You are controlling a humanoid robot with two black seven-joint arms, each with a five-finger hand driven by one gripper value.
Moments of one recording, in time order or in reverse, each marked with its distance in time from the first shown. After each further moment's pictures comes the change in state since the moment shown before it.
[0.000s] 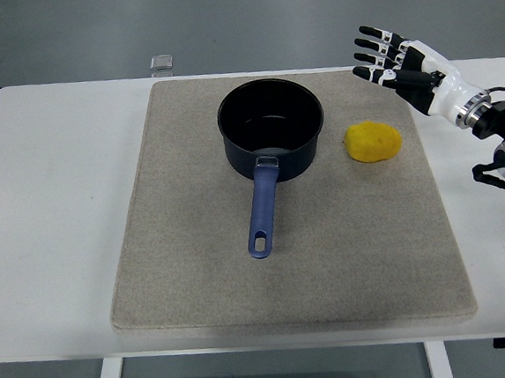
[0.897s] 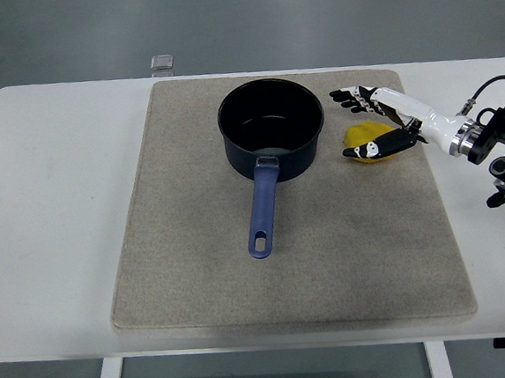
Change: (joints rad) left arm 0.000 0.000 0.001 0.002 0.000 0.000 0.000; right arm -0.026 0.006 -0.077 -0.038 -0.706 -0.120 0.167
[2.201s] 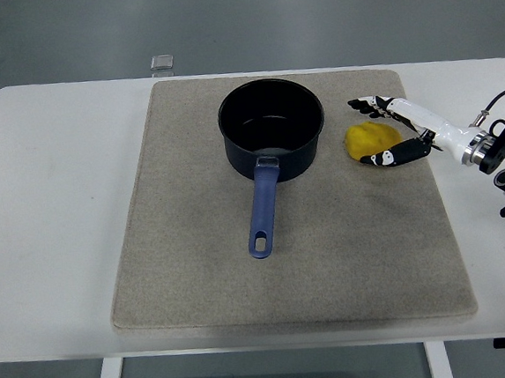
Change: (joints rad) left arm 0.000 0.000 0.000 0.002 0.002 0.000 0.000; right arm -0.009 0.046 -0.054 -0.183 0.000 -0.022 0.126
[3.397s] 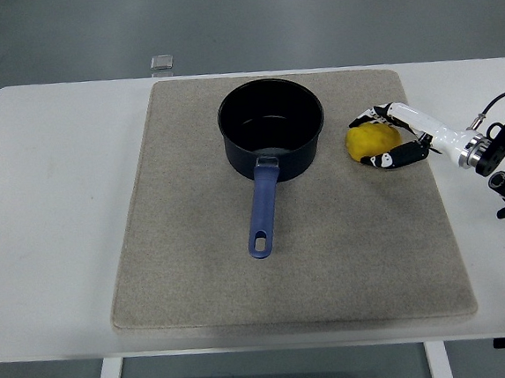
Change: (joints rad) left arm 0.000 0.000 0.000 0.002 0.000 0.000 0.000; right arm 0.008 0.037 -0.025 -0.065 0.000 -0.010 -0.014
